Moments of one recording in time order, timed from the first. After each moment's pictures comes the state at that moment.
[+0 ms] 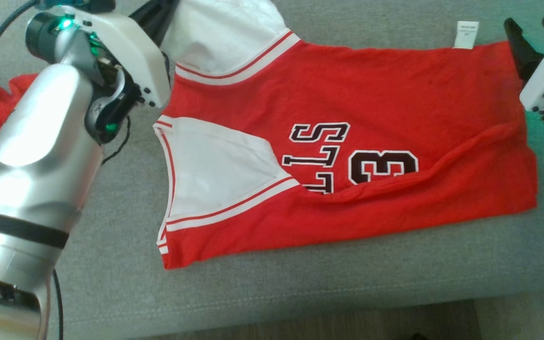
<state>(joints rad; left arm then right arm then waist) -0.99 0.29 -0.65 0.63 -0.62 -0.13 0.10 -0.83 -0.43 0.24 0.70 0.53 0.13 0.28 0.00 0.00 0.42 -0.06</state>
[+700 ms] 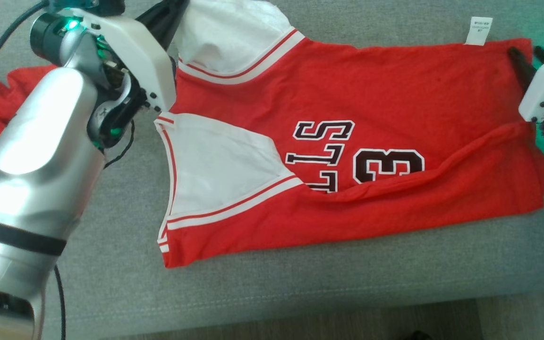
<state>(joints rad) -0.96 0.31 -0.67 0.52 -0.63 -0.10 0.14 -0.91 -0.45 0.37 0.93 0.61 0.13 0.30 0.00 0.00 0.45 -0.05</state>
